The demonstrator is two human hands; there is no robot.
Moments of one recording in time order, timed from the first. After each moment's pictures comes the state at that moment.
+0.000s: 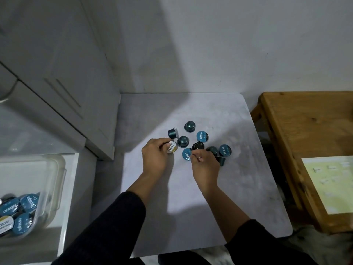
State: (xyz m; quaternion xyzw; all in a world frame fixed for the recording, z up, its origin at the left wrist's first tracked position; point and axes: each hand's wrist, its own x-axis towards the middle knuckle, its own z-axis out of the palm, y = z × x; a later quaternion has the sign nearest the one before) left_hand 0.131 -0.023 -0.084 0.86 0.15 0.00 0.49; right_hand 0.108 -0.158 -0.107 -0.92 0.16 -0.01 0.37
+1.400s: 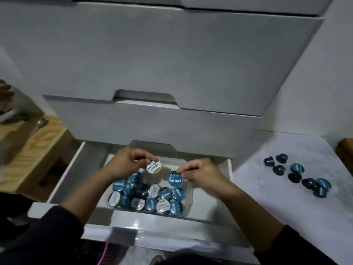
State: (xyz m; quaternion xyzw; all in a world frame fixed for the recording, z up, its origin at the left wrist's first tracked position) left_hand 0.017 0.394 0.046 0.89 0.03 -0.10 0.43; right_hand 0.047 0.160 0.027 -0.78 -0.08 0.28 0.55
